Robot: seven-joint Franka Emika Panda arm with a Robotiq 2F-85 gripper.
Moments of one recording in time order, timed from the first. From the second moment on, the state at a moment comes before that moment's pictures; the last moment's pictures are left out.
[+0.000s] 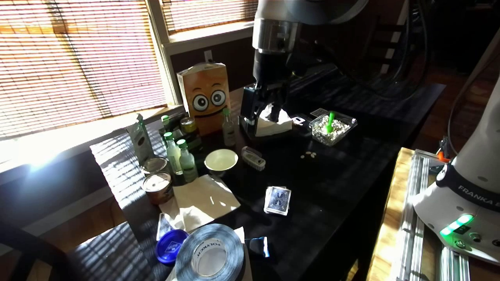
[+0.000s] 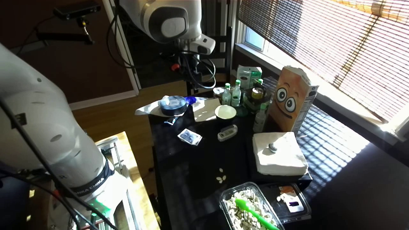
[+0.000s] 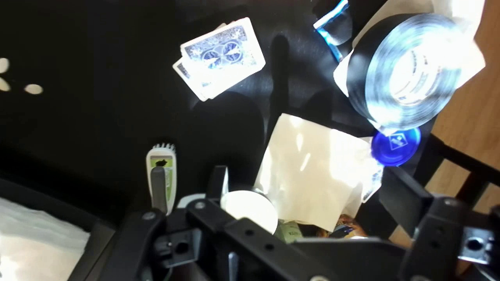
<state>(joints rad) 0.15 -0.22 0.15 -2.59 0.25 2.46 0.15</state>
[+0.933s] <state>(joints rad) 0.48 0.12 -0.01 -2.65 1.07 2.39 -0.59</state>
